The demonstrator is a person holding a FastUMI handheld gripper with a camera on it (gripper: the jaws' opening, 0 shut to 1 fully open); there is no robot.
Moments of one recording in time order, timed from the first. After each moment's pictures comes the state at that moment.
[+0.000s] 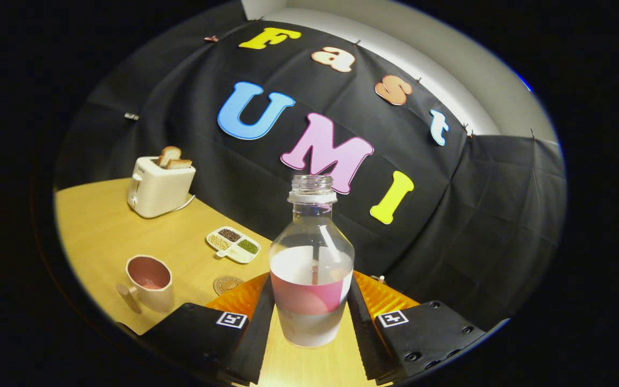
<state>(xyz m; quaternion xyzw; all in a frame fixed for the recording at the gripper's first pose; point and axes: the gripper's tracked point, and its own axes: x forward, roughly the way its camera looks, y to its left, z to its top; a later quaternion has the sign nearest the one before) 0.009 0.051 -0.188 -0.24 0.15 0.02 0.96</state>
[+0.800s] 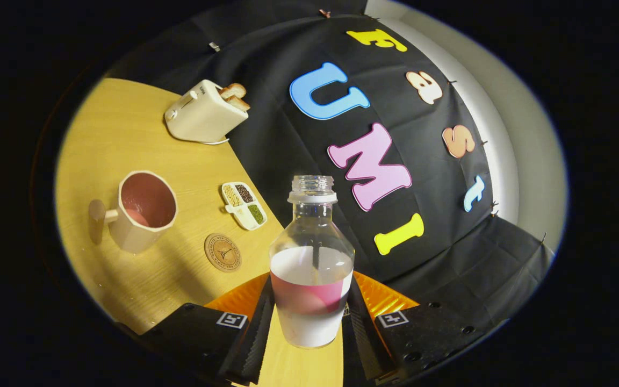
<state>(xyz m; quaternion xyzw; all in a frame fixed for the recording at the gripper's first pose) 0.011 0.075 -0.233 -0.46 0.16 0.07 0.87</state>
